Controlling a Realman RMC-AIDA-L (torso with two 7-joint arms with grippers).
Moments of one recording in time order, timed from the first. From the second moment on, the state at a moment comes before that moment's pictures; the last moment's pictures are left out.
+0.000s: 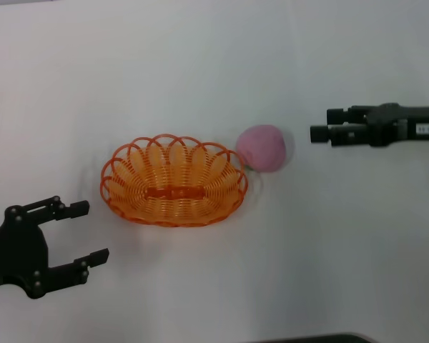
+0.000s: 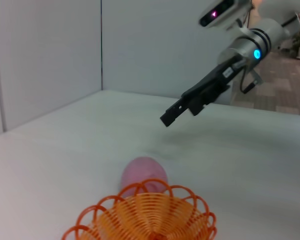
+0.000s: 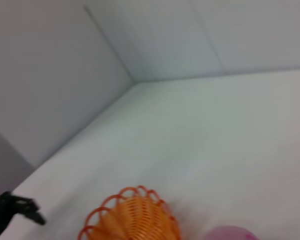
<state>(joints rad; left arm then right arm) -0.12 -2.18 0.73 0.97 2.02 1.79 -1.06 0.48 2.04 -0.53 -0.68 -2.19 -1.64 1.73</state>
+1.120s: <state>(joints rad) -0.12 -2.17 0.66 0.83 2.04 1.83 -0.87 0.78 2.09 -0.89 -0.98 -2.62 -1.59 2.22</state>
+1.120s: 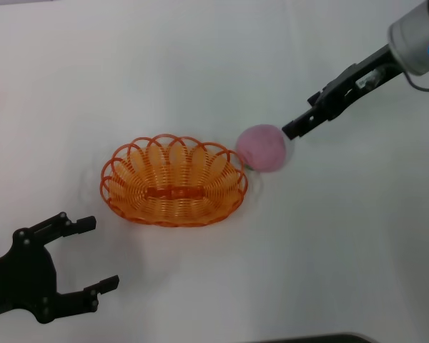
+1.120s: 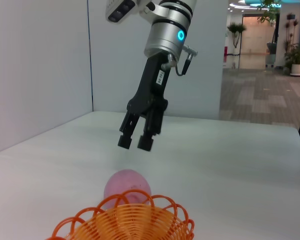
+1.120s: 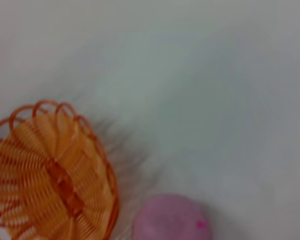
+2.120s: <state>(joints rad) -0.11 -2.18 0.66 0.82 2.05 1.81 -0.87 0.78 2.11 -1.22 -0.97 -2.54 -1.45 2.14</state>
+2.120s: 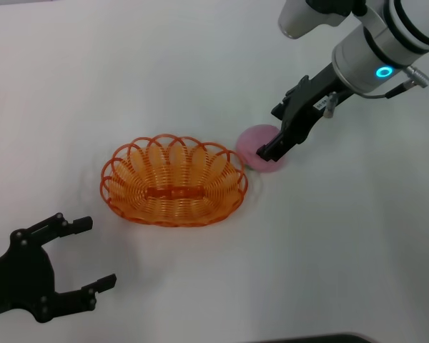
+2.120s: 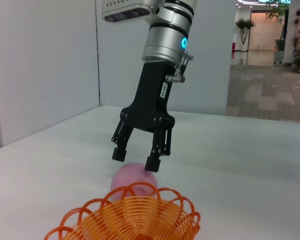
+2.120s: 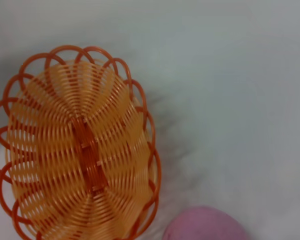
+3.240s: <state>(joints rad) -0.10 -2.17 0.64 0.82 2.05 1.82 -0.87 0.78 2.10 -1.32 -0.88 -2.51 -1.37 2.15</state>
